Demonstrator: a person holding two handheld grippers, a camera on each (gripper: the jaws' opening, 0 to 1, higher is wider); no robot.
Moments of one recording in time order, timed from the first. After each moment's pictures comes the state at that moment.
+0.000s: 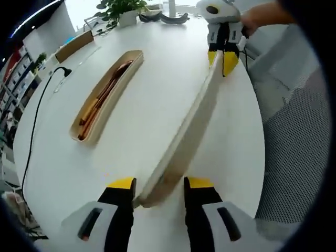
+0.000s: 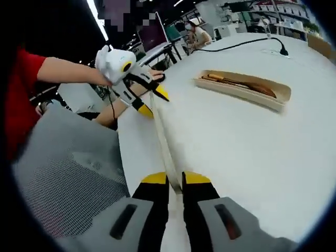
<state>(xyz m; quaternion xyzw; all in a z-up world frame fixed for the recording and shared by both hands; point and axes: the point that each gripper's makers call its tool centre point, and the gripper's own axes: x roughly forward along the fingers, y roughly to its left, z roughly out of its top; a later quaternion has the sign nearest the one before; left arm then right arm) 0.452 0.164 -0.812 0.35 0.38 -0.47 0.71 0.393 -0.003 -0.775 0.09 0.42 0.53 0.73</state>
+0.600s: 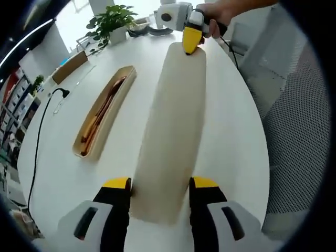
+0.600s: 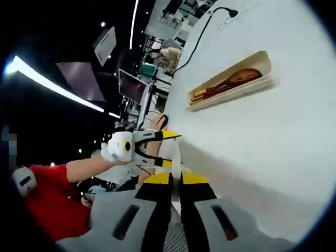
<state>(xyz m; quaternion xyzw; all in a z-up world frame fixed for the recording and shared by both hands) 0.451 0.155 -0.810 0.36 0.33 -0.52 0.70 0.424 0.028 -0.742 0.37 0.51 0.44 0.64</state>
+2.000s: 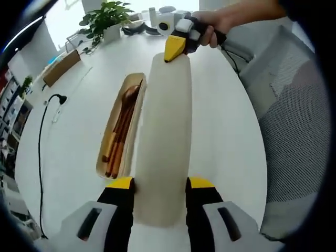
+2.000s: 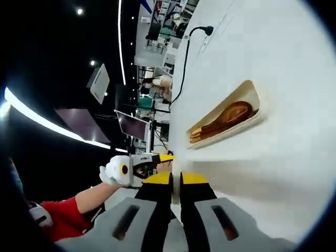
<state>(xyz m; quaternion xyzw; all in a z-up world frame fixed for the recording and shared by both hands) 0.510 0.143 -0.769 0.38 0.35 -0.54 0.66 0.505 0.009 -0.715 0.47 0.43 0.36 0.68</state>
